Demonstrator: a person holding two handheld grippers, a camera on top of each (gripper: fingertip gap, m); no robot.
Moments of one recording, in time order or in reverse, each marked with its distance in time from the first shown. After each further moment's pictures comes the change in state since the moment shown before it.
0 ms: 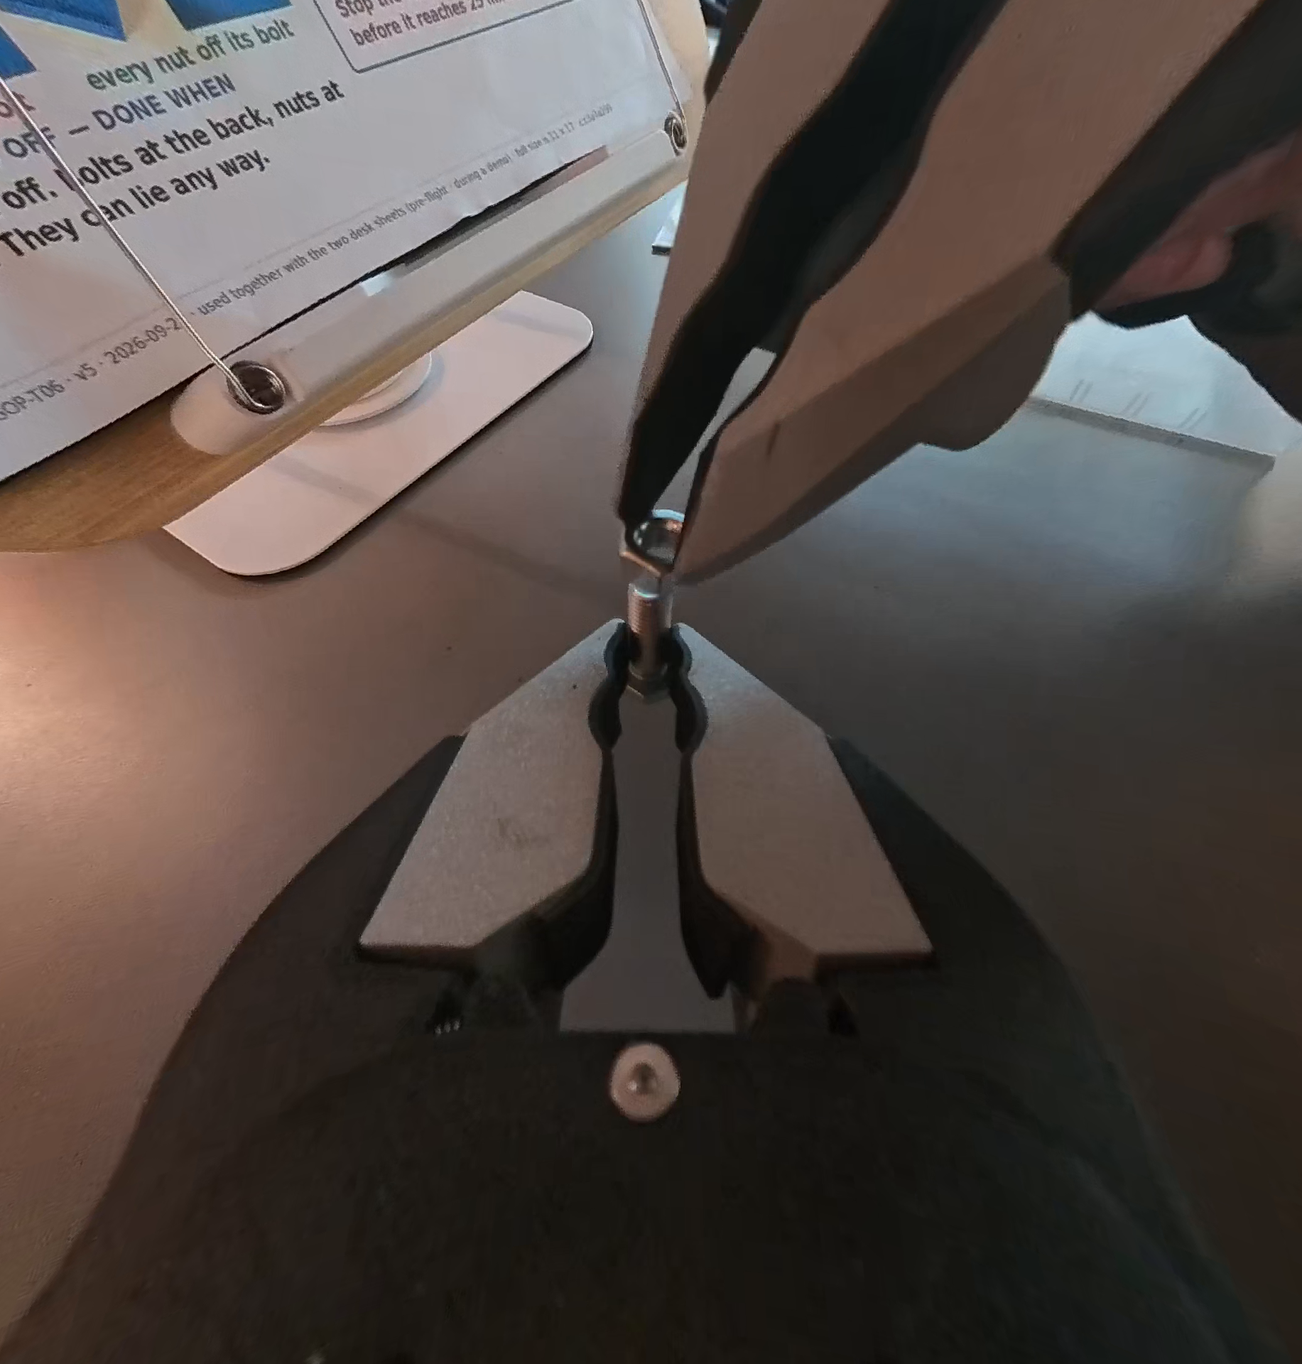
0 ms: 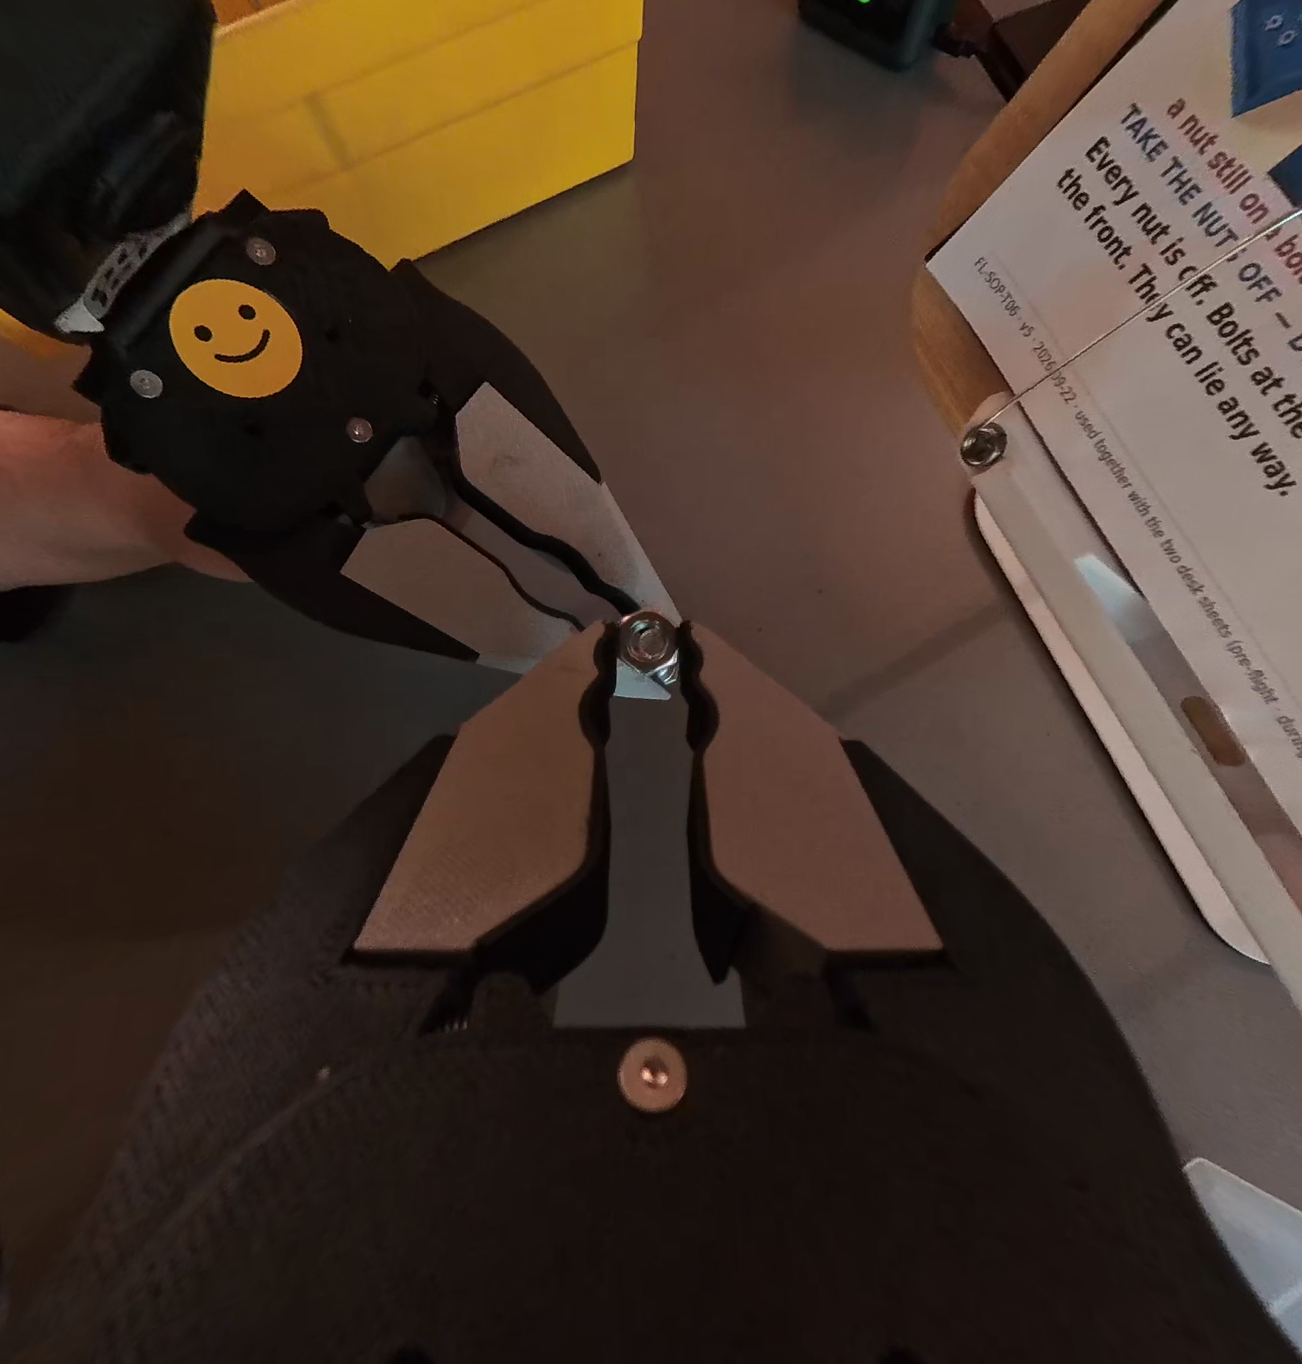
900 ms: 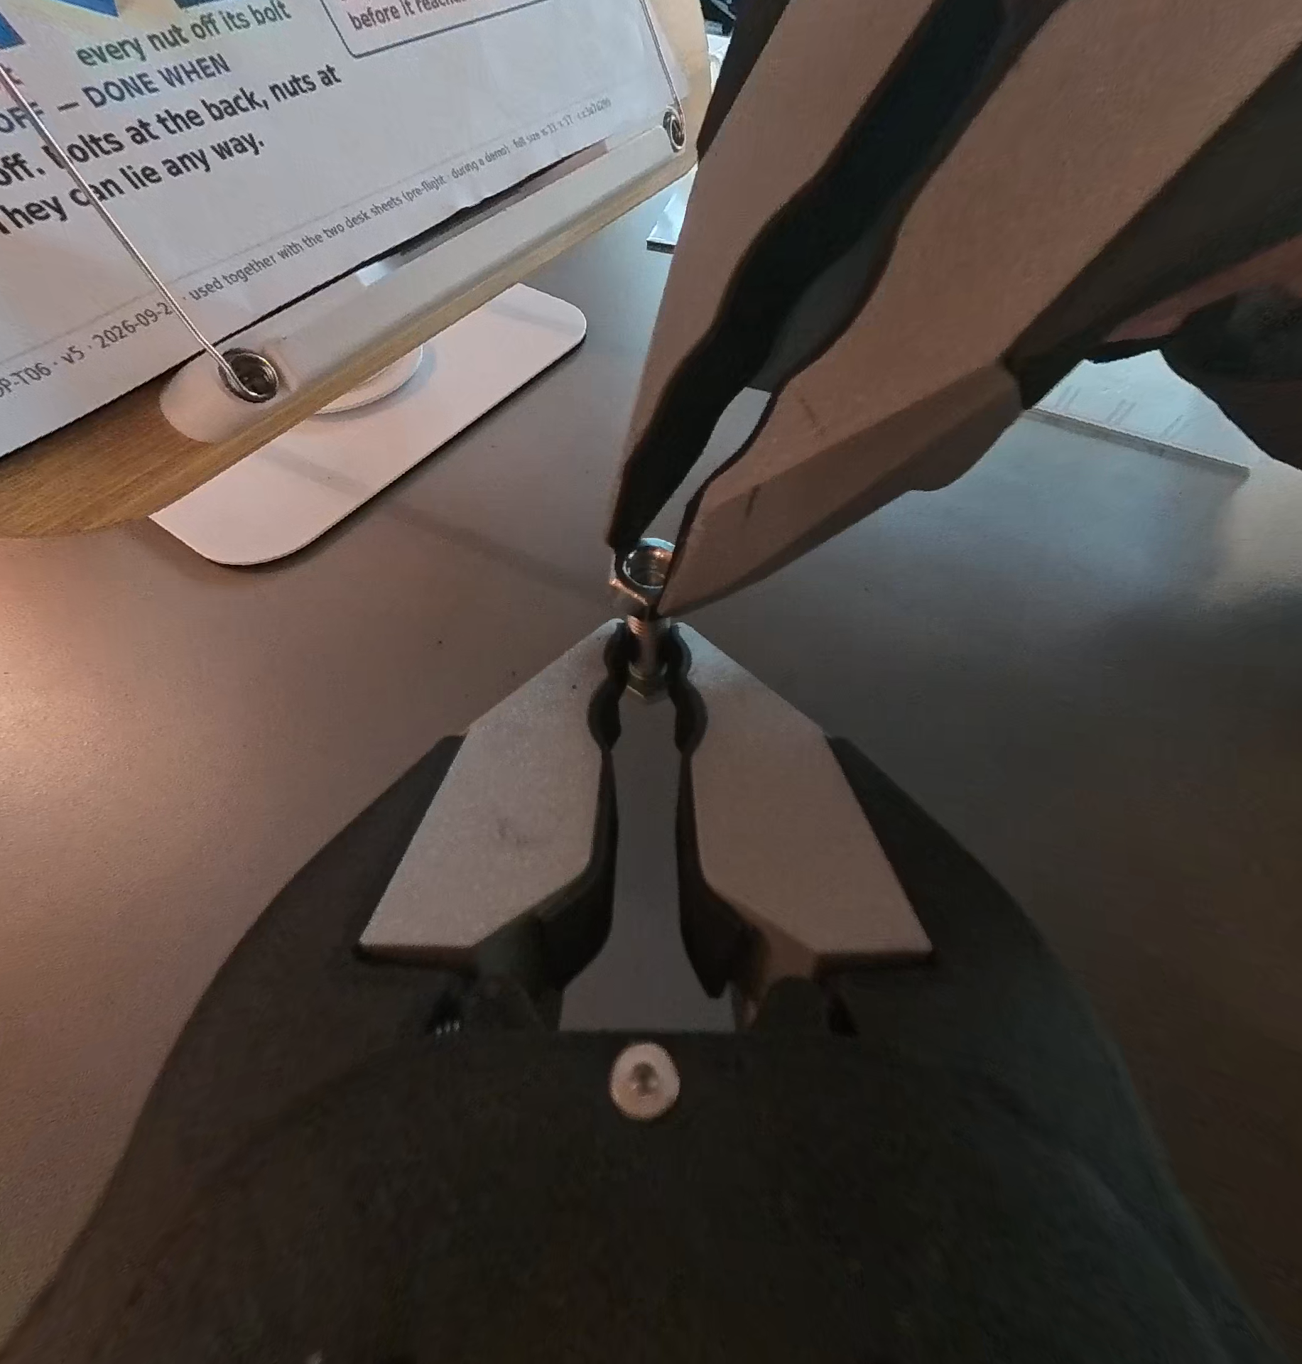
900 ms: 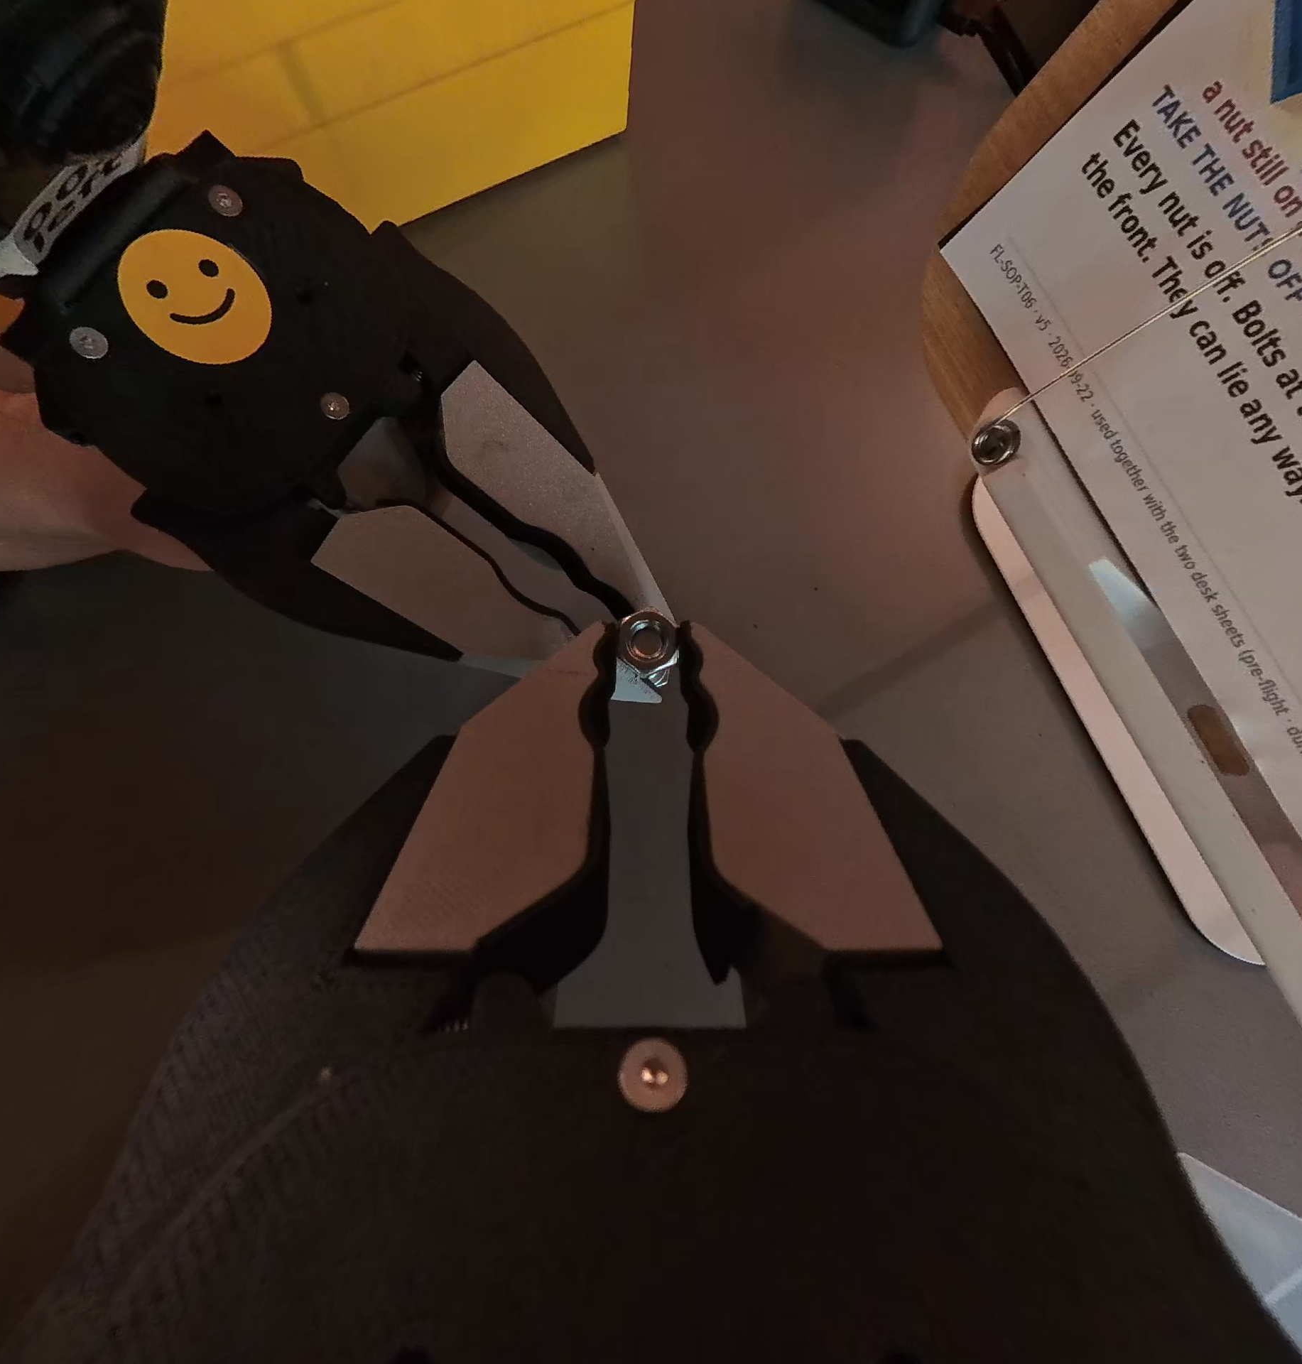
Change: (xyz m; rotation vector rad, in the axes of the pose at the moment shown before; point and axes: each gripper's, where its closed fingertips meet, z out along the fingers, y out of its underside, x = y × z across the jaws) left arm 0.002 0.000 -0.001 -0.010 0.014 -0.025; right arm 0.000 0.003 0.007 -0.022 0.027 -0.026
